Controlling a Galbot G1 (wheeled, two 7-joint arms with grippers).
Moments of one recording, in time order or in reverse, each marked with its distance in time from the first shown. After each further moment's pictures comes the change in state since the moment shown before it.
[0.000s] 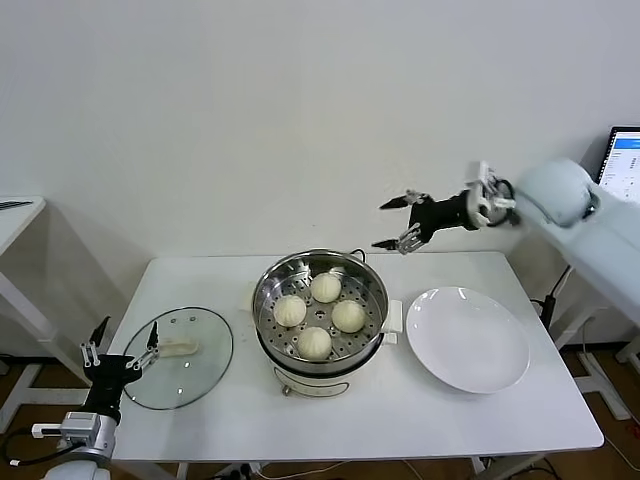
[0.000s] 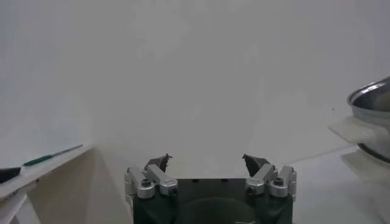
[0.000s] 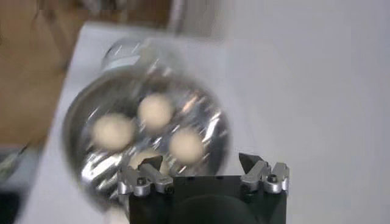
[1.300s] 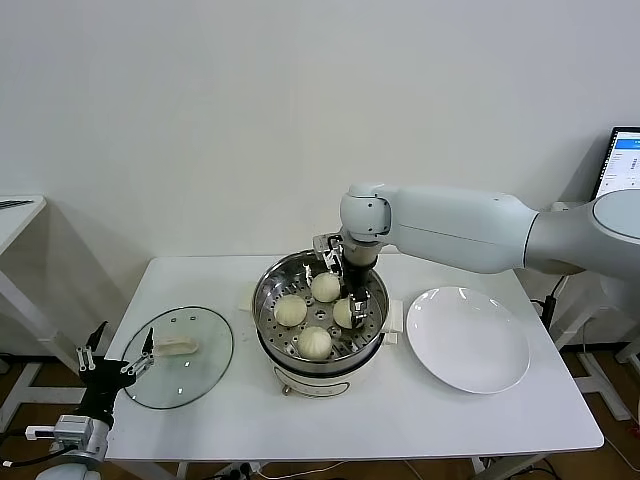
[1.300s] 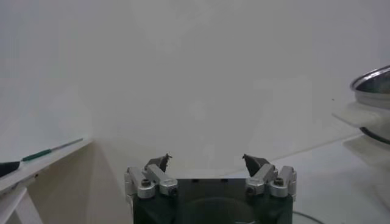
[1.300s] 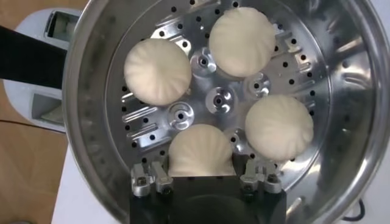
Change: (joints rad) left arm -0.005 0.004 -0.046 0.041 -0.009 -0.013 0.059; right arm 0.610 0.637 -1.011 -0.350 -0.291 -0.274 -0.486
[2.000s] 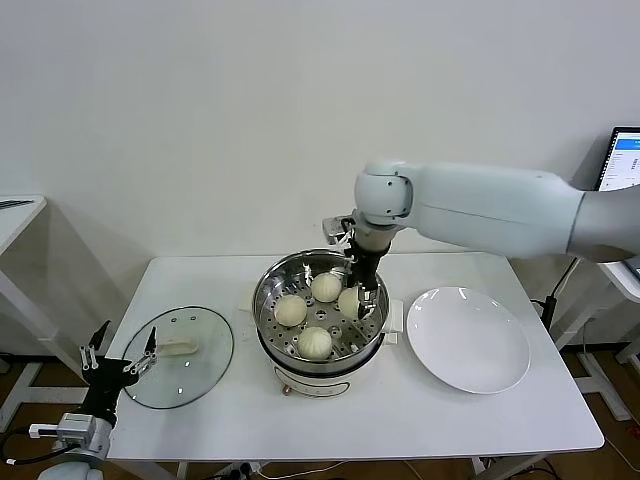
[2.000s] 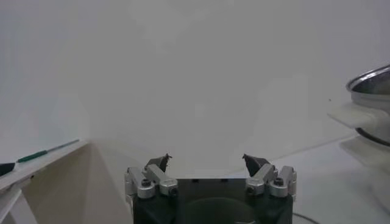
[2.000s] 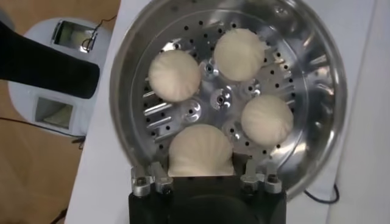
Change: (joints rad) left arm -0.006 0.004 0.006 0.008 0.003 0.000 -0.001; right arm 0.098 -0.061 -0.025 0.088 0.048 0.006 -0.012
